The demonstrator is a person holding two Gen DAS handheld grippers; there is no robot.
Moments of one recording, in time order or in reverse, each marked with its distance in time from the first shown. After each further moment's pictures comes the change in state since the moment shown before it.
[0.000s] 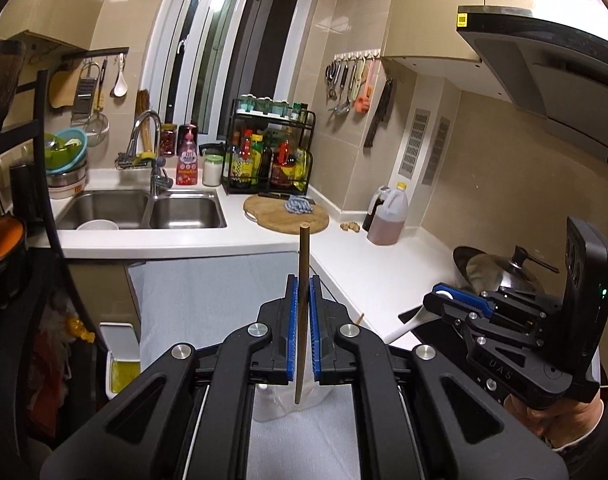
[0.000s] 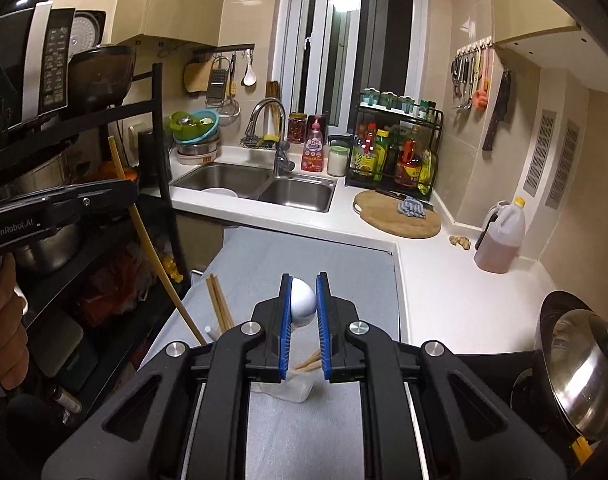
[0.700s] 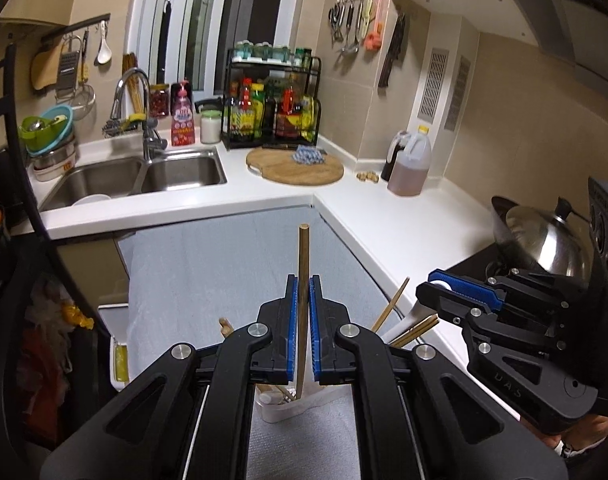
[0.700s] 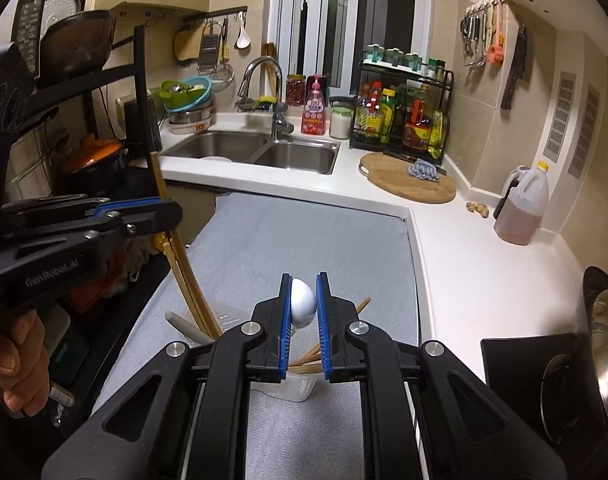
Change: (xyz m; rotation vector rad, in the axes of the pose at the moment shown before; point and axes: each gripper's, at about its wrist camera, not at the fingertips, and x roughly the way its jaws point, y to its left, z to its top) left arm 0.109 0.006 -0.037 0.055 0.168 0.048; right arm 0.094 -0.004 -0.036 0.012 0.114 0.019
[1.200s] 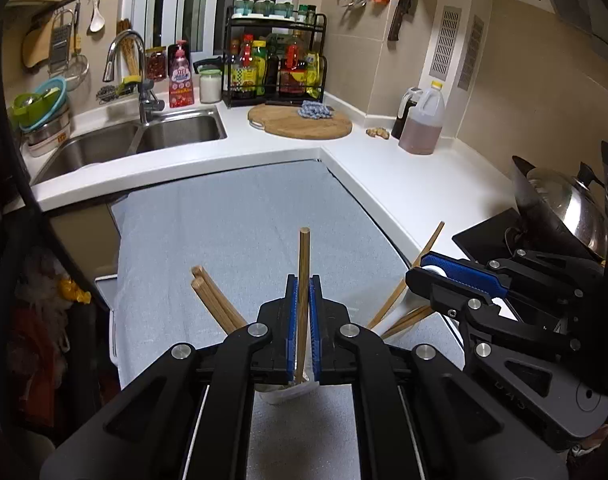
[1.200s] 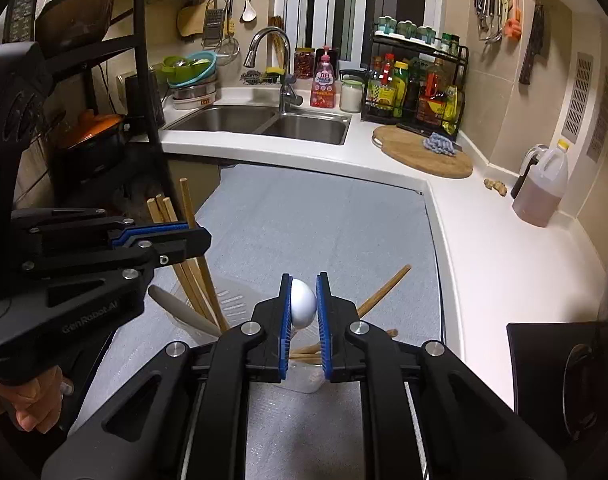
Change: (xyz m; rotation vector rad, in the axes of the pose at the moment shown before) left arm 0.046 0.001 -0.030 0.000 0.128 0.022; right arm 0.041 0.006 -0.022 0.000 0.074 0.031
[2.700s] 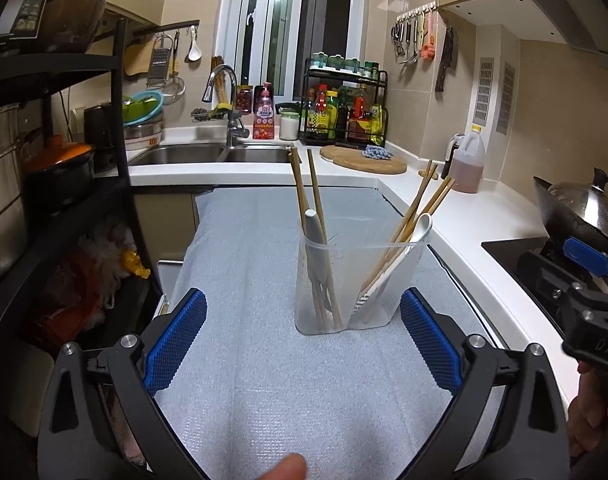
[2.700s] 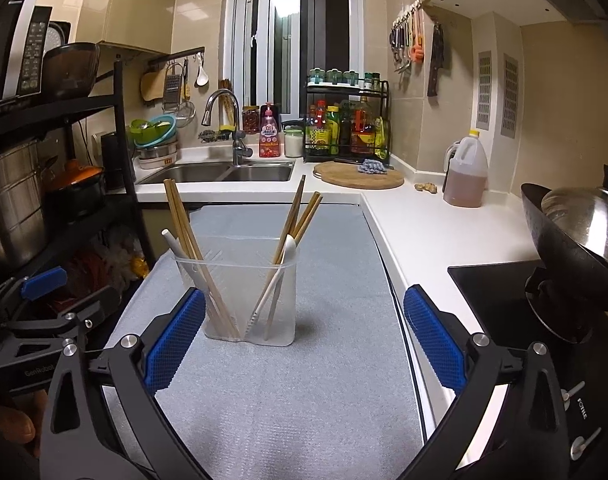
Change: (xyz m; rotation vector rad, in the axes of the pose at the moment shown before) left arm -0.085 -0.025 -0.140 -0.133 -0.255 0.255; right arm -0.103 -0.004 -0.120 0.148 -0.251 -0.153
